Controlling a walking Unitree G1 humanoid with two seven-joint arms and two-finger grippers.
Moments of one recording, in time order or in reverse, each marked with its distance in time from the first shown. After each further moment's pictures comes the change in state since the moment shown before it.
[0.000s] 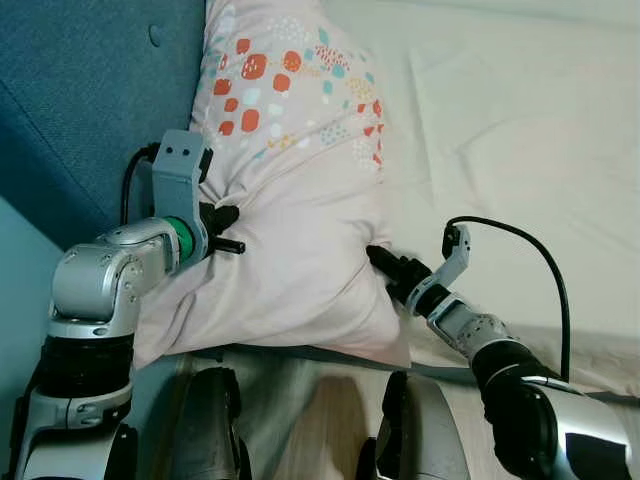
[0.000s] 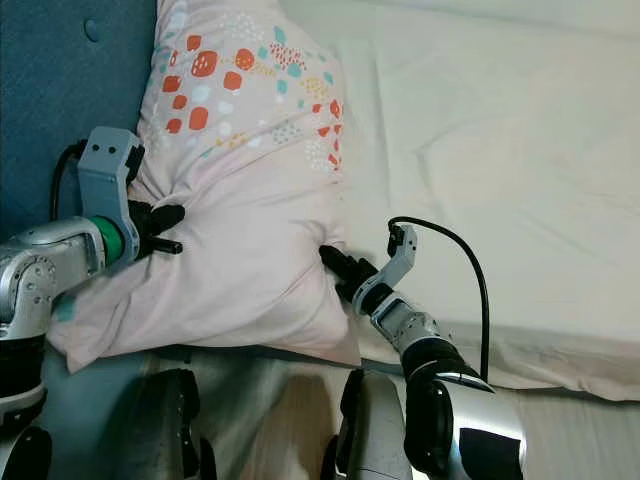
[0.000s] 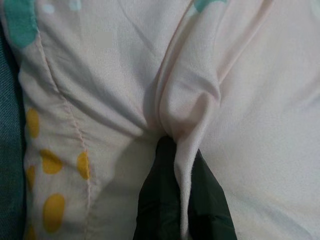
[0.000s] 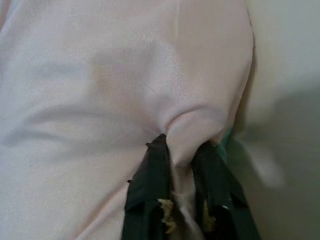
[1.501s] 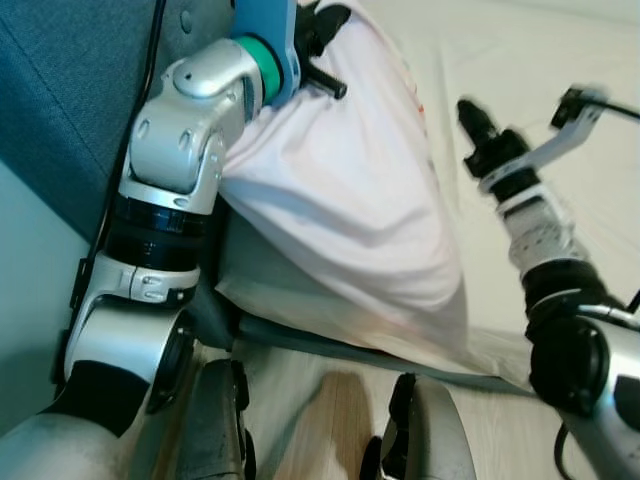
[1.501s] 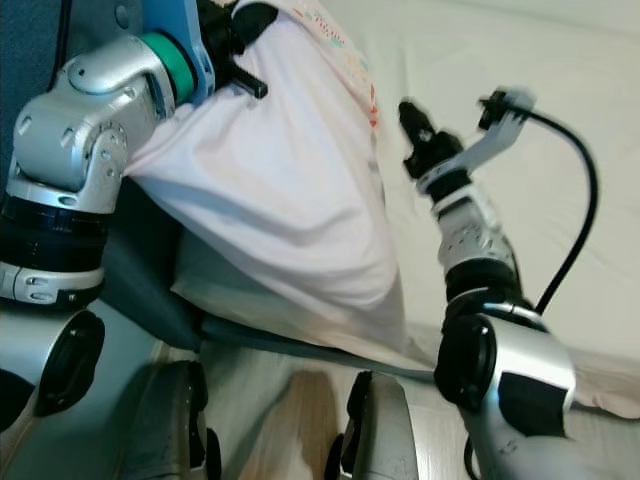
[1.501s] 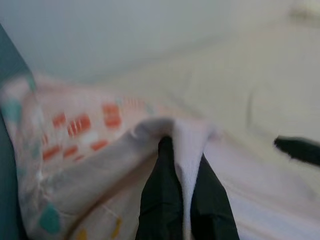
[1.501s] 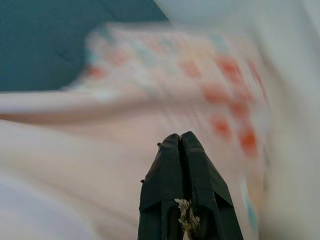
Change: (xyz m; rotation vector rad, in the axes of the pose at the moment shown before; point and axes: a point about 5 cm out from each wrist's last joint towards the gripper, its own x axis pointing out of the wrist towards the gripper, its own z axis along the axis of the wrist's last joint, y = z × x) left arm 0.015 -0.076 0.130 0.404 -0.530 -0.180; right arm -0.001 0.042 0.113 -0.308 -0.430 0.064
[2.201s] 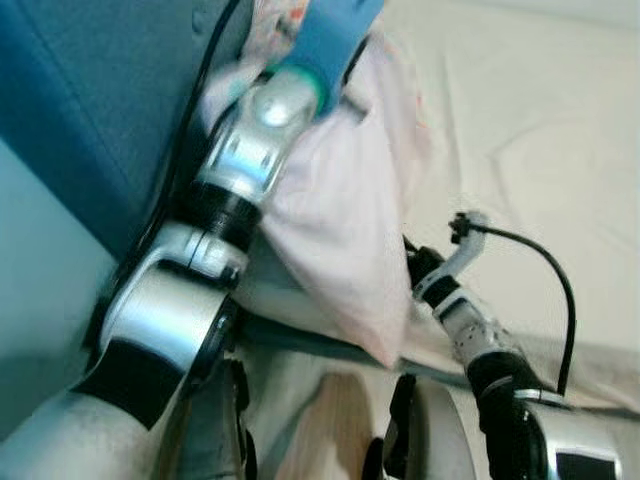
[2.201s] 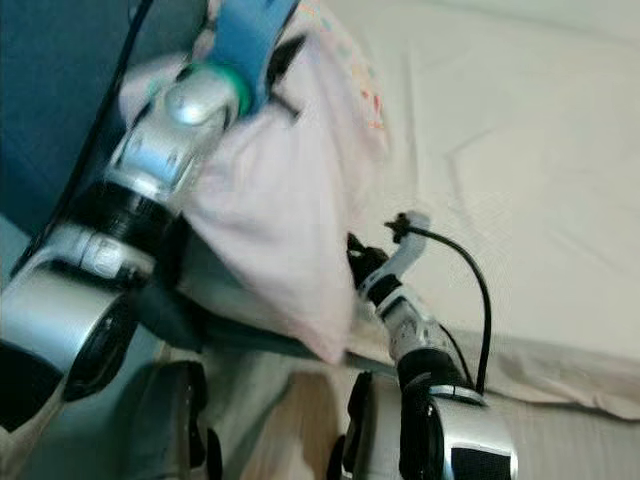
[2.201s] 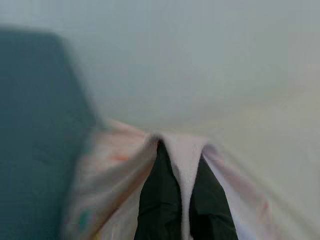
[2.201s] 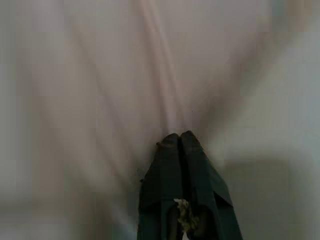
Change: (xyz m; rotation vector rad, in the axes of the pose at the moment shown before) left arm 0.054 0.001 0.062 0.039 -0.291 0.366; right arm -0.071 0.003 -0.122 -0.045 0.351 0.125
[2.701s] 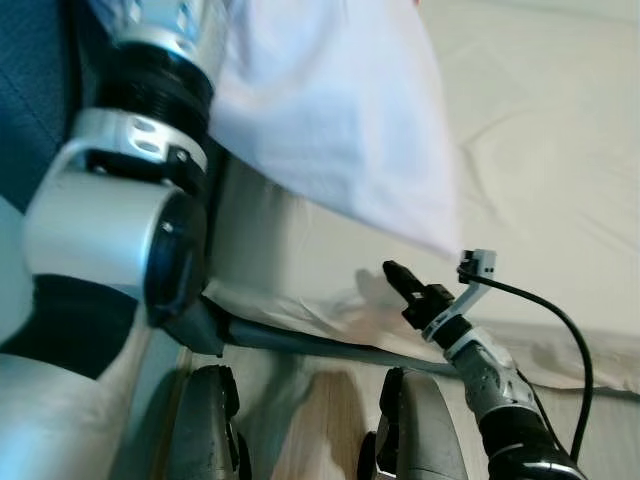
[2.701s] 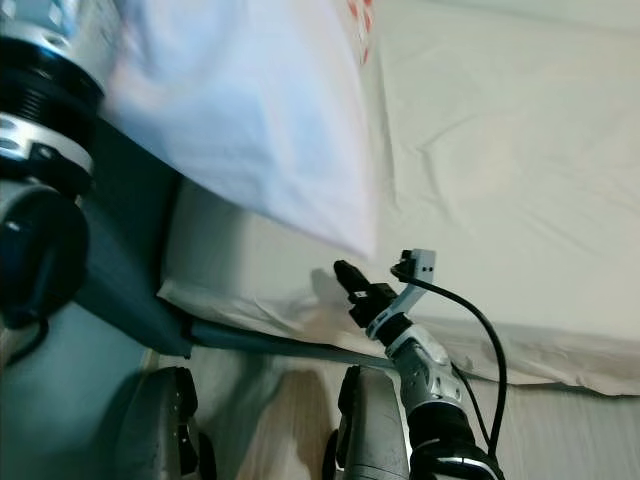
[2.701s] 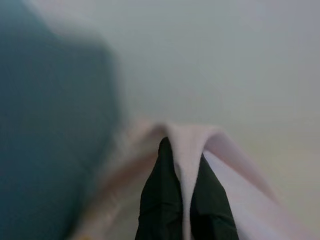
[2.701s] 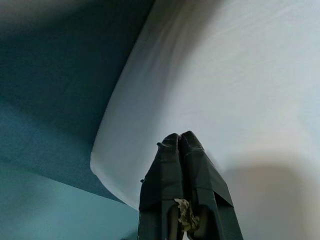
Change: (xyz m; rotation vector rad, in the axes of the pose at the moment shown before) left arm -0.009 0.018 -0.041 -0.071 0.106 0.023; right arm -0.024 -0.003 0.006 -0.009 -0.049 -0.011
